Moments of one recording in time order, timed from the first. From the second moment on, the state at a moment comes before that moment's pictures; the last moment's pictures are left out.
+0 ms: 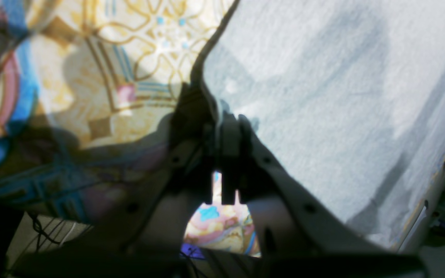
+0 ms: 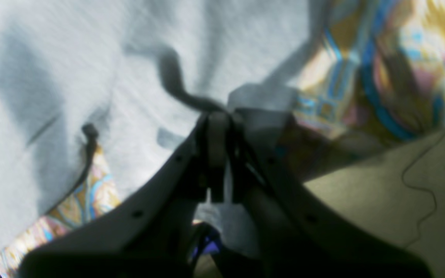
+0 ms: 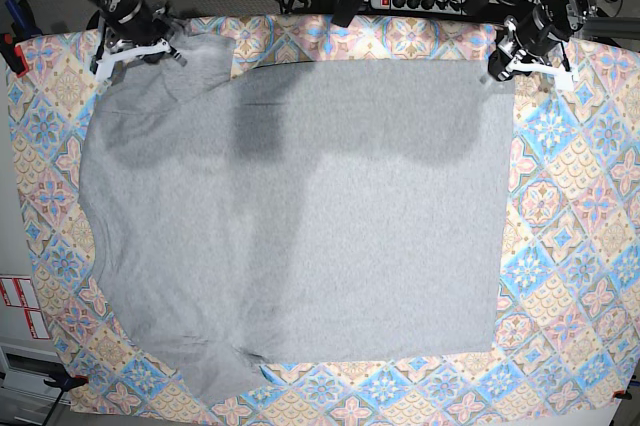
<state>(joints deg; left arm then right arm) 27.2 -11.8 -29.0 80.5 -56.1 -5.3 45.7 -33.4 0.5 26.4 97.9 32.7 1.3 -42.9</state>
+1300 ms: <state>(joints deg) 27.1 -11.8 -28.9 80.4 -56.1 -5.2 45.7 -31.7 2.0 31.5 93.3 32.9 1.2 -43.4</state>
